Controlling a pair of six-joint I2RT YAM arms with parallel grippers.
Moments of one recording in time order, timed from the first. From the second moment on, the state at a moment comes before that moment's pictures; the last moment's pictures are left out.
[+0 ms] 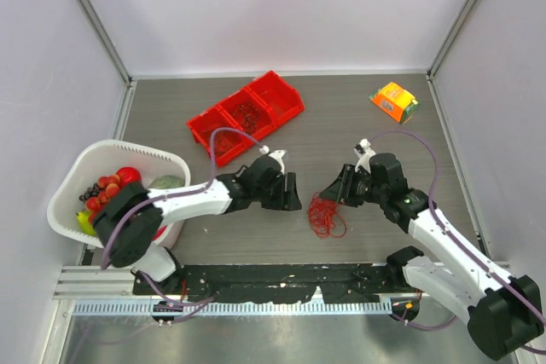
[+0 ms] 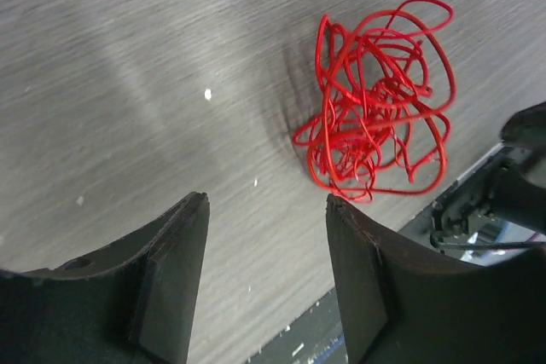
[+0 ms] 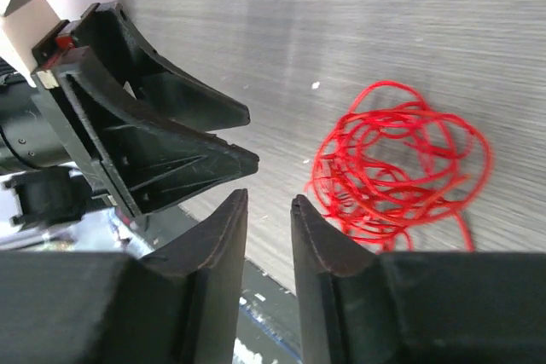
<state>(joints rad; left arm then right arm) -0.91 1.49 0.81 -0.09 0.11 -0.76 0.40 0.89 0.53 -0.28 -0.45 0.66</state>
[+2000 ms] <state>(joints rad) -0.93 0.94 0.83 -0.38 -0.01 -0.63 0.92 1.13 0.77 -0.20 0.06 0.48</state>
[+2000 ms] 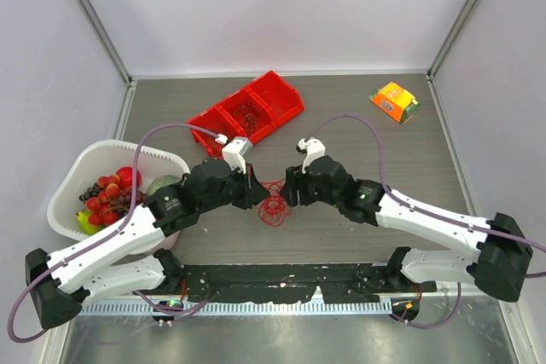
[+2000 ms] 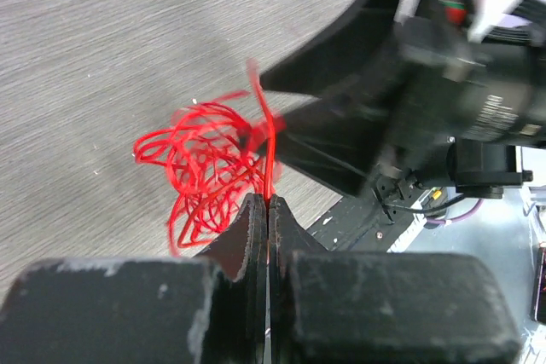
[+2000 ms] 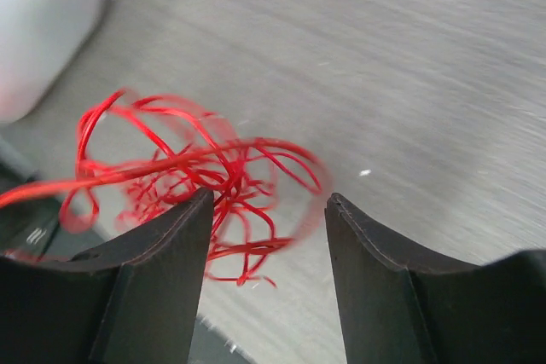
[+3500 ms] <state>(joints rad) -0.93 0.66 1.13 -0.44 0.22 -0.68 1.01 1.51 0.84 0.11 0.18 0.56</state>
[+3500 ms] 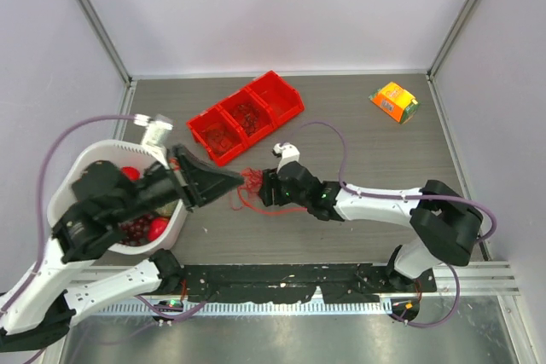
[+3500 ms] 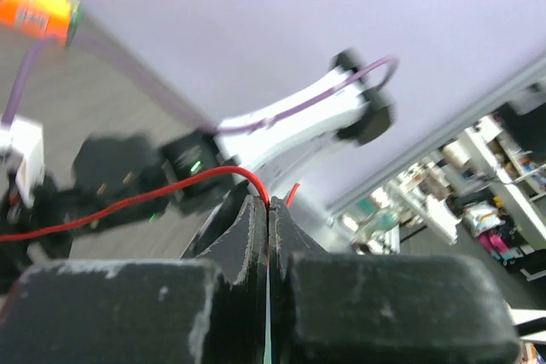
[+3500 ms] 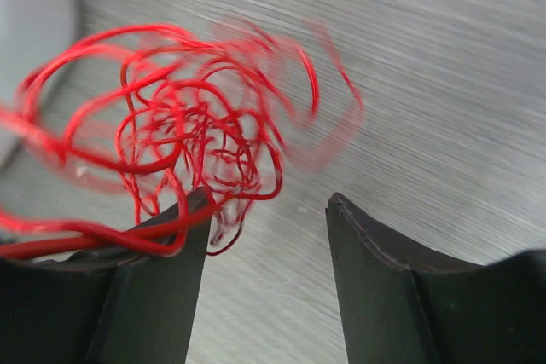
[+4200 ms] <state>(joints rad) -0.93 0.84 1.67 -0.46 0.18 -0.55 0.79 1.10 0.60 -0.11 0.27 0.54</state>
